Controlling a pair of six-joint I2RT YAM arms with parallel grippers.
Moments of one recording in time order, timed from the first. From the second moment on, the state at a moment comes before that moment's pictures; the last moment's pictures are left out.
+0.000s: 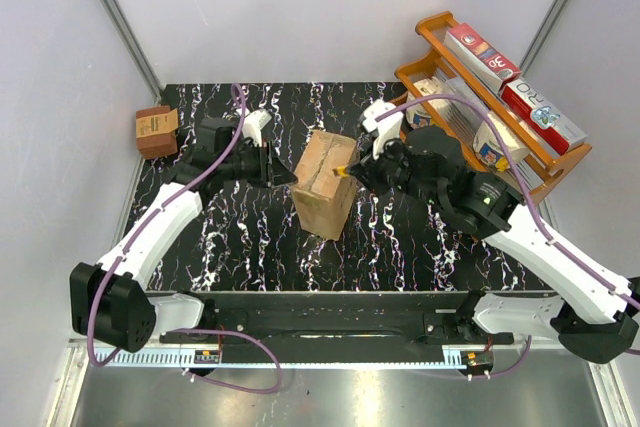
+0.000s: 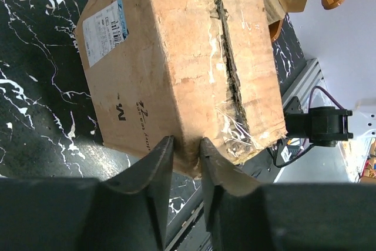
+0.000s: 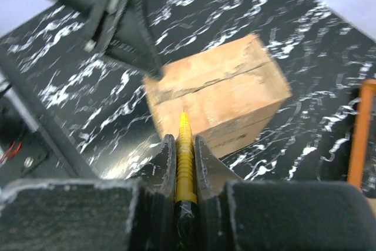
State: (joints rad) left arm -0.30 1.25 1.02 -0.39 0.68 -0.35; right arm 0.90 1.15 1.38 -0.58 0.02 0.02
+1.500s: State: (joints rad) left arm -0.30 1.22 1.00 -0.43 0.75 -0.34; right arm 0.70 1.49 1.43 -0.66 0.29 0.52
